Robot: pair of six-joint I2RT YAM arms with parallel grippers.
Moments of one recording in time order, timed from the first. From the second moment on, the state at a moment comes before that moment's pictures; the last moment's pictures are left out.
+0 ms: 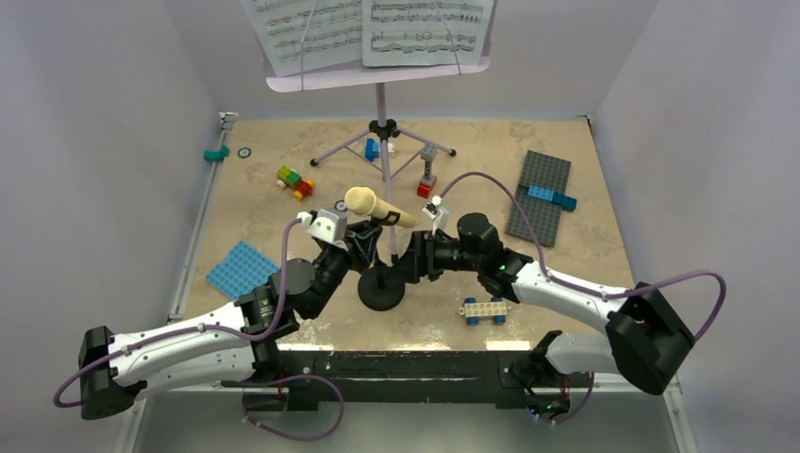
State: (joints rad) left arm -1.14 0.79 0.58 0.26 -0.63 -0.22; right arm 0.79 1.24 0.62 0.25 -0.52 0.80
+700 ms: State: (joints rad) left arm -1.20 0.79 0.57 0.26 -0.72 -0.22; right arm 0.74 1.46 0.62 0.51 -0.70 1.09
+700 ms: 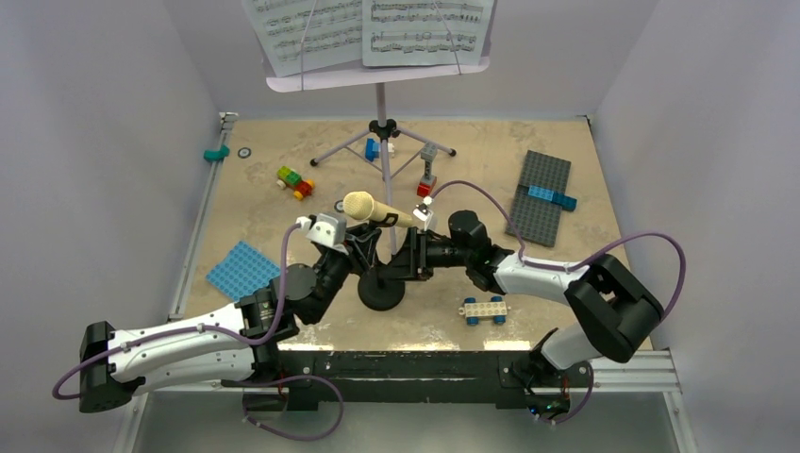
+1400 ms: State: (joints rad) left arm -1.25 0.80 0.57 0.27 -0.77 -0.21; right arm 0.73 1.48 0.60 0.59 -0.69 1.13
